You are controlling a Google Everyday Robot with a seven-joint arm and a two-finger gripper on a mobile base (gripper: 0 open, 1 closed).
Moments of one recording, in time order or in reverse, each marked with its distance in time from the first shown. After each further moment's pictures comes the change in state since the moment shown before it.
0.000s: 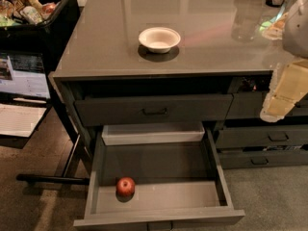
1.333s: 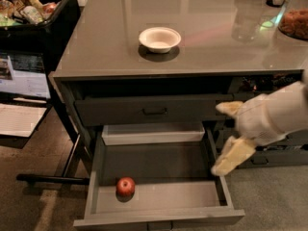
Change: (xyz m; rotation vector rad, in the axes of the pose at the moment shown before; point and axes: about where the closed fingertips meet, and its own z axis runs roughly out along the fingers) arm 0.003 0.067 0.174 -0.185 -0.371 0.064
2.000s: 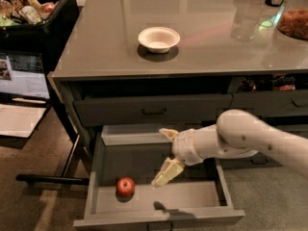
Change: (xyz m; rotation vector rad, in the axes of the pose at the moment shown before) arm -0.044 0.024 0.207 -0.153 -0.343 -0.024
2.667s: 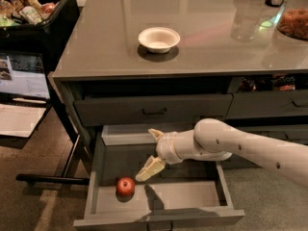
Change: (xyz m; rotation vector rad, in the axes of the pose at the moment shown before) arm 0.012 -0.037 0.081 0.068 -0.034 0.022
